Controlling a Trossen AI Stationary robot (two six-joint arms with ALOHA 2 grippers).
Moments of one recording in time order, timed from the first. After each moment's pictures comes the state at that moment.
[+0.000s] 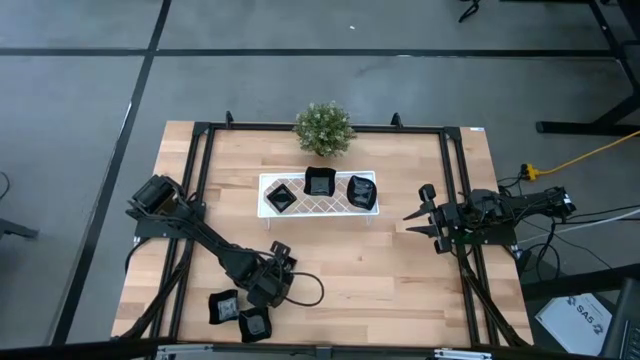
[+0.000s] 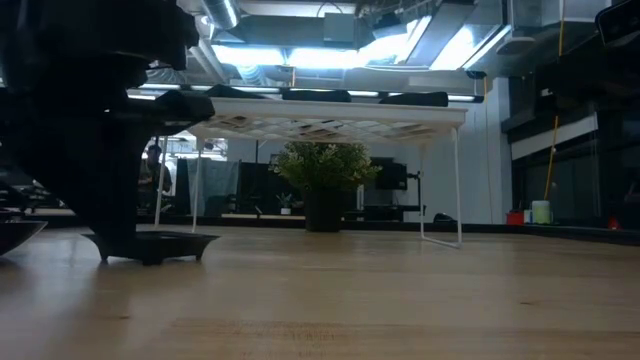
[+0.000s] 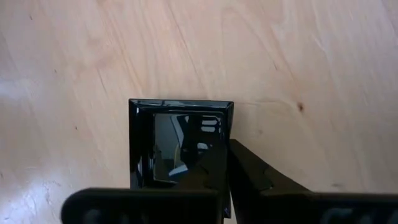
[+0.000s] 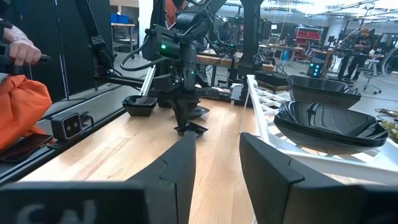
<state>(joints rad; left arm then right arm) -0.59 1.82 1.07 -0.55 -0.31 -0.14 0.19 0.00 0.01 0.02 -0.02 -0.11</state>
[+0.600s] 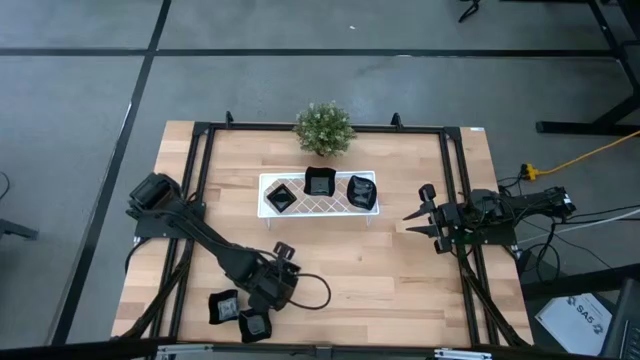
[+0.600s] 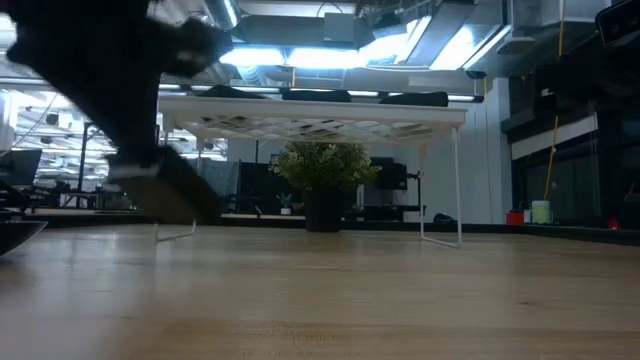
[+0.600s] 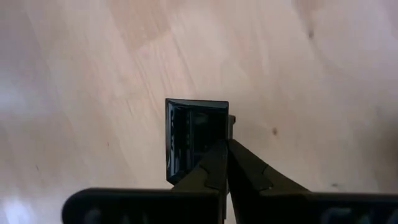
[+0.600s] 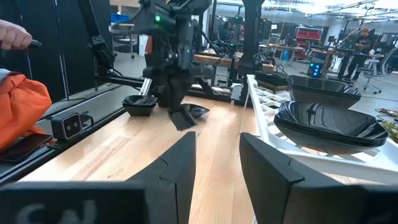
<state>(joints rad) -0.59 1.79 1.24 -0.72 -0.29 -0.13 0.19 0.00 0.01 0.02 -0.02 -0.11</state>
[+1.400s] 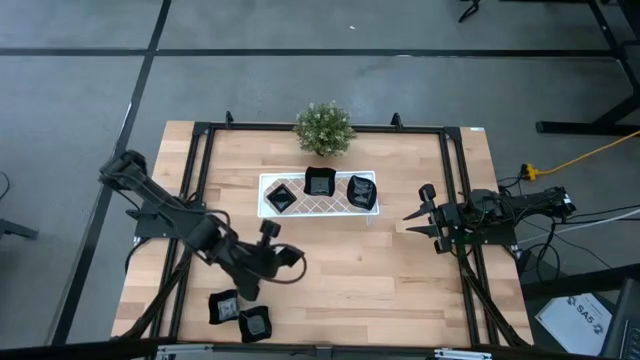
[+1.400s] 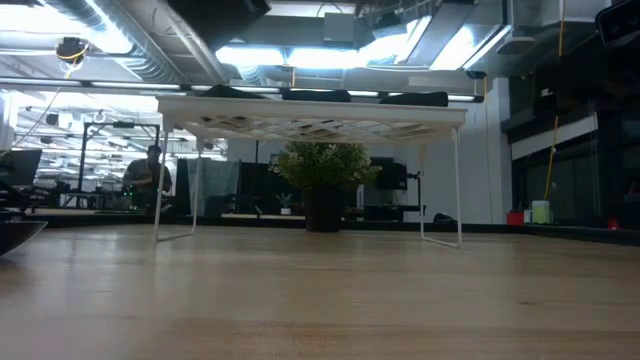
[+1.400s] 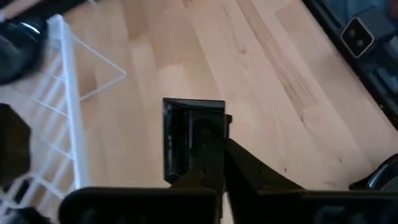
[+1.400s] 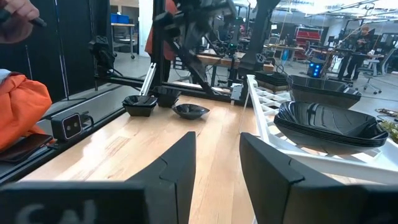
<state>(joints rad) -0.59 1.43 1.25 -0.72 -0.40 -0.07 0.19 0.00 0.01 0.02 -0.02 -0.11</state>
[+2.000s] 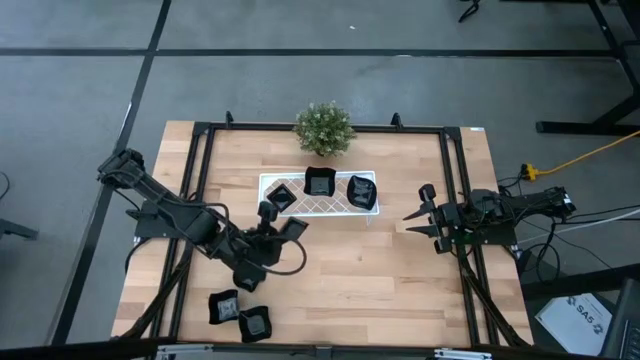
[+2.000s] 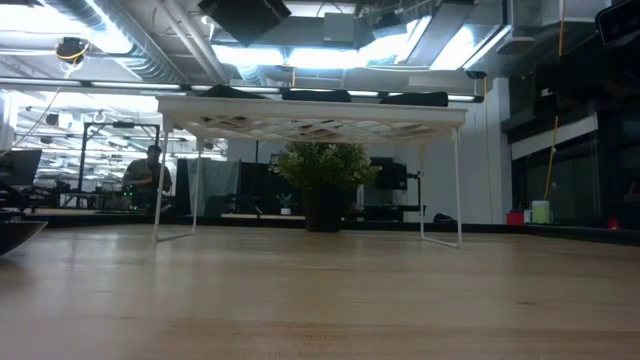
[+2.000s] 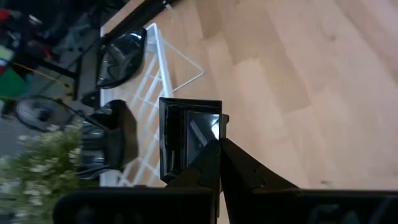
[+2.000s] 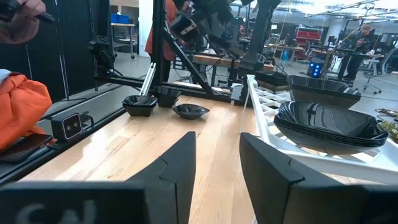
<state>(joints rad) -0.56 1.40 1.25 -0.75 -0.67 0.08 0.19 0.00 0.01 0.02 -0.02 -0.11</state>
